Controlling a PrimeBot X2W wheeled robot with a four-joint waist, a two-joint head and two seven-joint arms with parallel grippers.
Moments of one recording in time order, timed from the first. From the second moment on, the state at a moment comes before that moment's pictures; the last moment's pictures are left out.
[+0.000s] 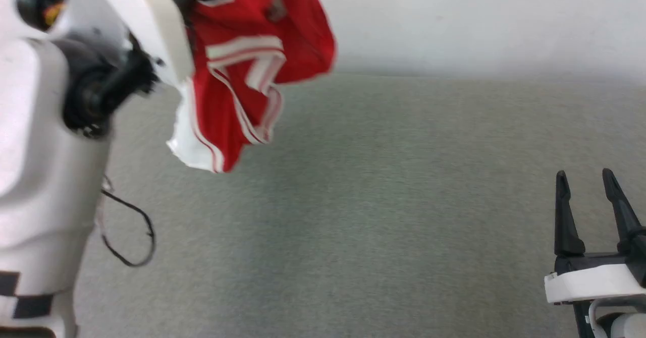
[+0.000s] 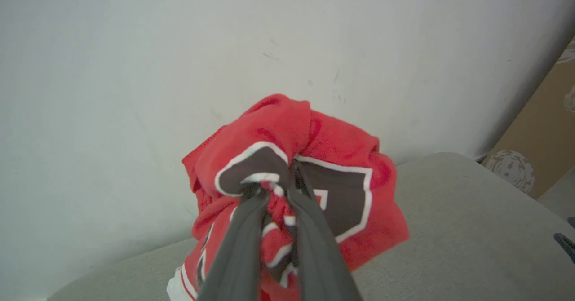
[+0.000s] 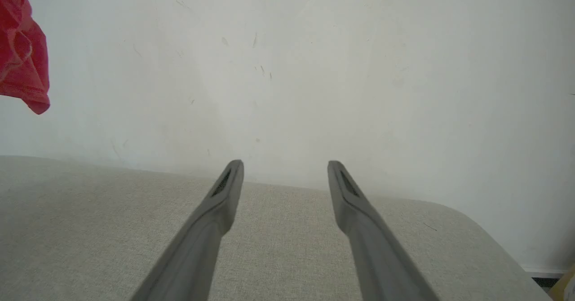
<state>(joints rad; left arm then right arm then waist) -0.93 0.44 -0.33 0.13 -0.73 -0.10 0.62 0.00 -0.05 -0.18 -0.01 -0.01 0.13 -0.26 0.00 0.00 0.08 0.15</state>
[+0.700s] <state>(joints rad) -0.64 0.29 -0.63 0.12 -0.60 -0.07 0.55 -0.04 -0.05 -0.16 -0.03 0.05 0.13 -0.26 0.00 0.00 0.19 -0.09</state>
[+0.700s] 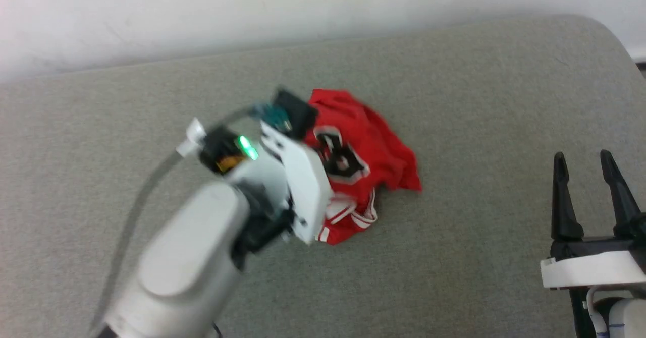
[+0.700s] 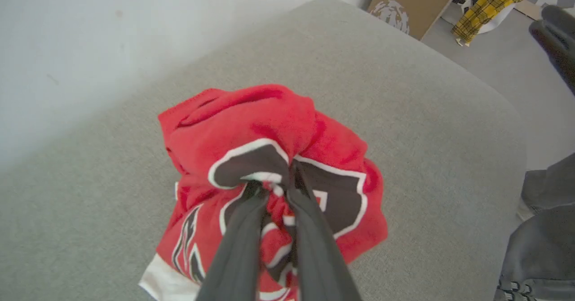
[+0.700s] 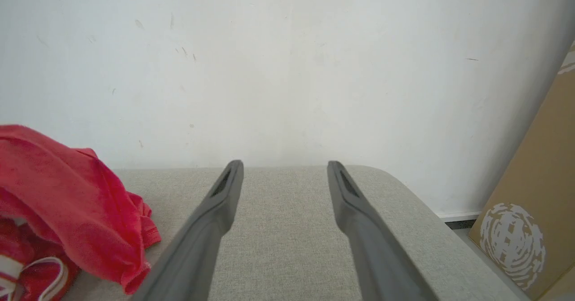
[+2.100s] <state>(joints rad) 0.10 0.24 -0.18 -0.13 -0.29 0.18 -0.26 0.05 -0.05 -0.16 0.04 0.06 0.13 -0.26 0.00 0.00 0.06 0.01</state>
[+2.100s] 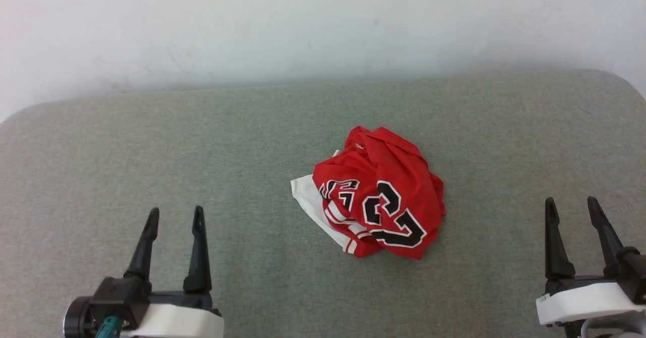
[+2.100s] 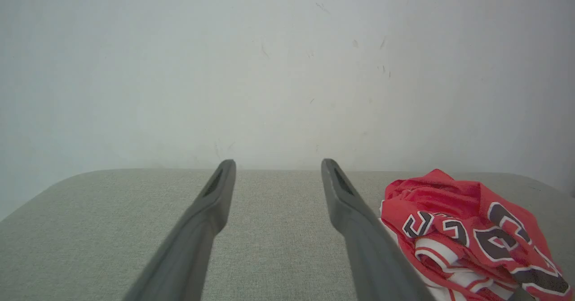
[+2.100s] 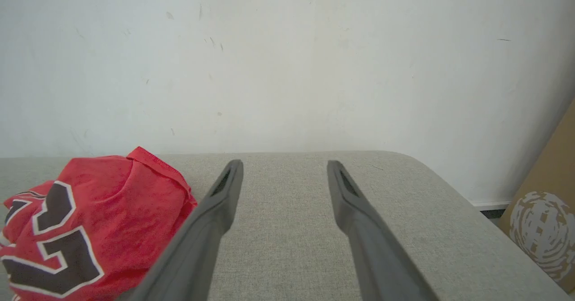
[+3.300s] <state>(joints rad) -0.07 0.06 -0.04 -0.05 -0.22 -0.06 -0.26 -0.39 -0.41 0.28 0.22 0.35 0.13 0.48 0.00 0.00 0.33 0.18</state>
